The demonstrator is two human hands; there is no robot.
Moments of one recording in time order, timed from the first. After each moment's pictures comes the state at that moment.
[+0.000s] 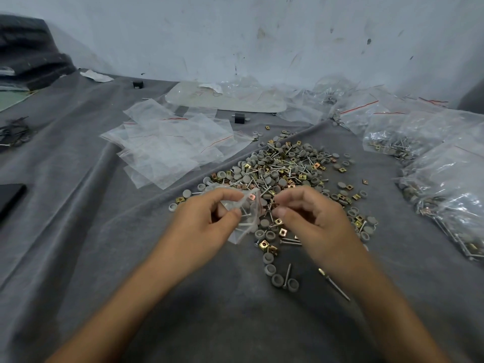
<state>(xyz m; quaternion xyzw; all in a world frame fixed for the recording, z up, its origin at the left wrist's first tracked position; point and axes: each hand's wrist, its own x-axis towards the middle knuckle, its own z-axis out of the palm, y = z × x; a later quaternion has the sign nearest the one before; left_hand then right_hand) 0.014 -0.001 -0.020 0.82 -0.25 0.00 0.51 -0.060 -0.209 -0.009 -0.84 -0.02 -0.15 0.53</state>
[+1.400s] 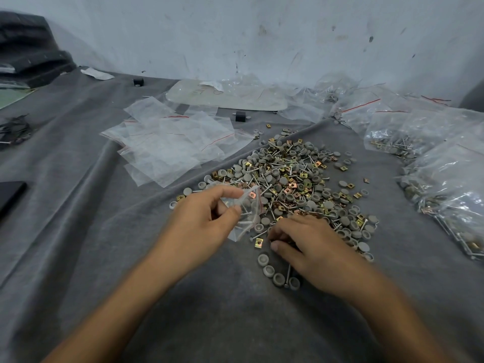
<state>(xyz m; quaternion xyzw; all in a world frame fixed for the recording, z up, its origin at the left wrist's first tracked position) 0.010 -0.001 -0.013 0.82 -0.24 -0.01 0.51 -0.062 -0.214 -0.017 -0.98 -0.07 0.02 0.20</state>
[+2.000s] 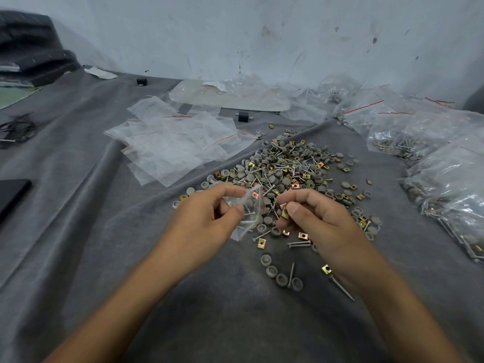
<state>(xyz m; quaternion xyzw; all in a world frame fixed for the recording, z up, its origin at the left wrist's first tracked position) 0.010 0.001 -0.013 0.83 -0.24 0.00 0.51 -0.060 -0.208 -0.007 -0.76 0.00 -0.07 0.65</state>
